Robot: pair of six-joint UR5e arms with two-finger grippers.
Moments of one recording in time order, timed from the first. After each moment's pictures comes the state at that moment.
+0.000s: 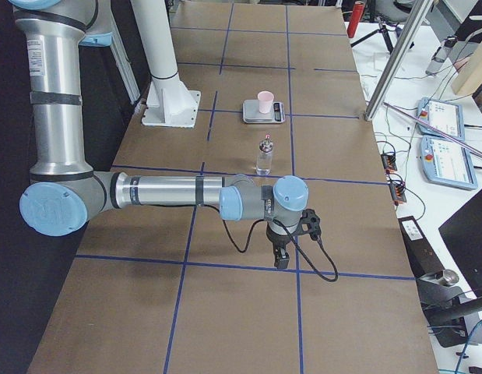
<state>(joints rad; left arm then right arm) -1.57 -1.45 -1.77 -1.61 -2.36 0.02 1.49 -1.57 1.60 -1.54 2.29 -0.09</state>
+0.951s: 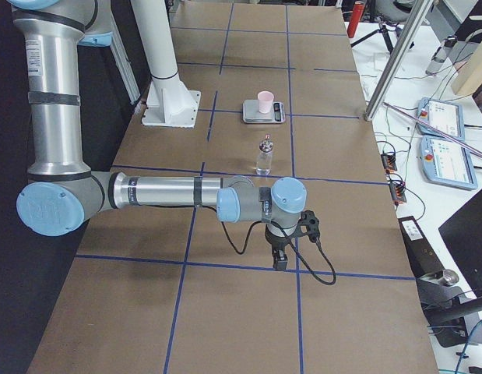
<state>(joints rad) -1.57 -1.45 -1.72 -1.62 -2.36 0.01 1.50 -1.58 1.60 -1.54 2.30 -0.08</state>
